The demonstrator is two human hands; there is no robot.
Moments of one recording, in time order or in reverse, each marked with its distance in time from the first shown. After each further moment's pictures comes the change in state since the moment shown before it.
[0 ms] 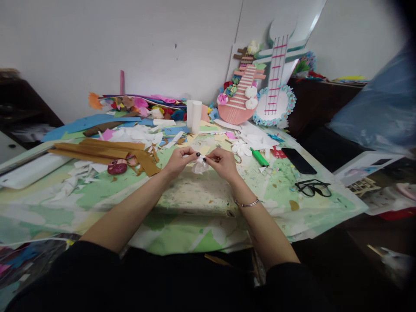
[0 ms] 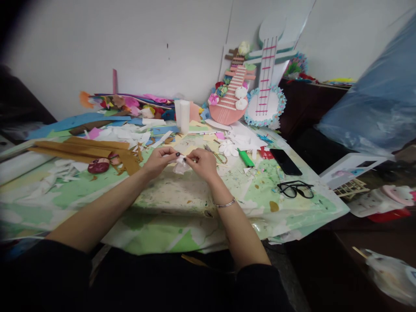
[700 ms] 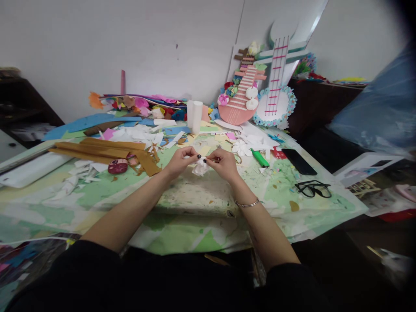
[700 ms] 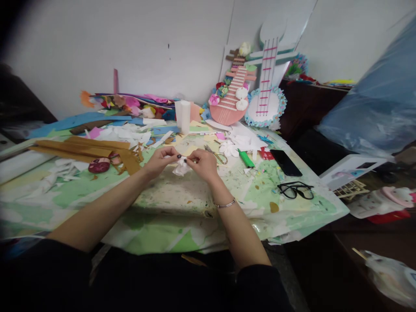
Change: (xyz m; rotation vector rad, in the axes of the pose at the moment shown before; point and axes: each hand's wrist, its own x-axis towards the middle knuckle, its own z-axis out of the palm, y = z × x) left_hand 0.000 0.004 -0.001 0.039 -0.076 0.047; right_hand 0.000 -0.002 0.000 -0.001 -0.022 0.036
